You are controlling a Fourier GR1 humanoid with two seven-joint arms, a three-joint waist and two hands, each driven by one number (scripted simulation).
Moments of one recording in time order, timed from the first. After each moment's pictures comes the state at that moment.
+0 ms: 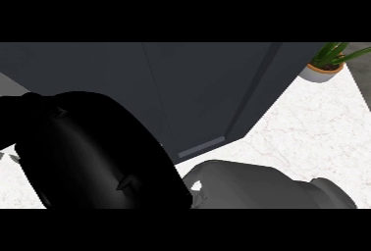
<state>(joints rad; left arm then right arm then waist) 0.47 0.89 -0.07 -2.07 1.06 -0.25 -0.51 -1.13 0.00 0.59 -1.75 -0.09 -0.42 0.76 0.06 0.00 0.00</state>
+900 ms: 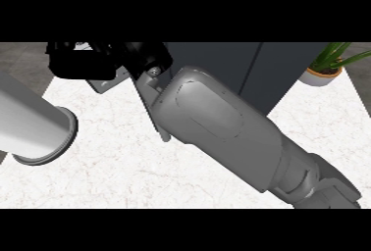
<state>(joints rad) 0.48 0.93 0.11 -2.02 1.19 -0.37 -0.43 -1.32 0.00 0.45 -1.07 -0.23 -0.37 0.31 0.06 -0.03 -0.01</state>
